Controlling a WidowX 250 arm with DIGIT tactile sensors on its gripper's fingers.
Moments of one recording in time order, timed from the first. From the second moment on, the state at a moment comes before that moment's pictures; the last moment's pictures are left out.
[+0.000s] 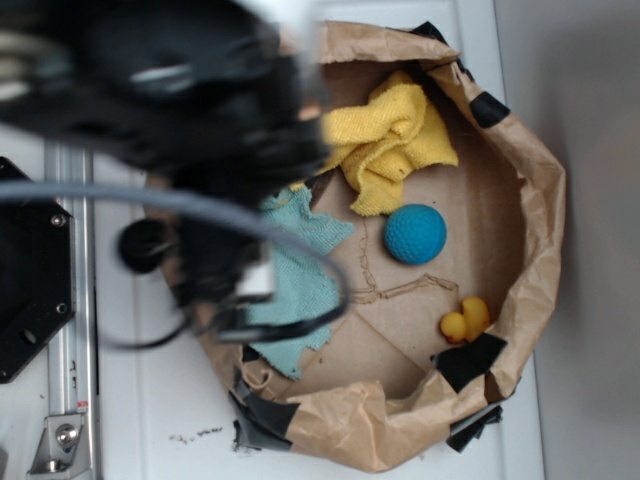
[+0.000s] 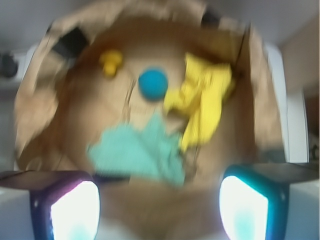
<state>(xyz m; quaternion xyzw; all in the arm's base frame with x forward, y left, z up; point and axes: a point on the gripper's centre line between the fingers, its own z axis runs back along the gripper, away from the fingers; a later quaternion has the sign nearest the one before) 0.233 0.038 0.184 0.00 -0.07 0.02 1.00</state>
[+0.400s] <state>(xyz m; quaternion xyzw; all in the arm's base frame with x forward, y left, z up) 0.231 0.020 0.127 -0.02 -0.04 -0.02 1.00</state>
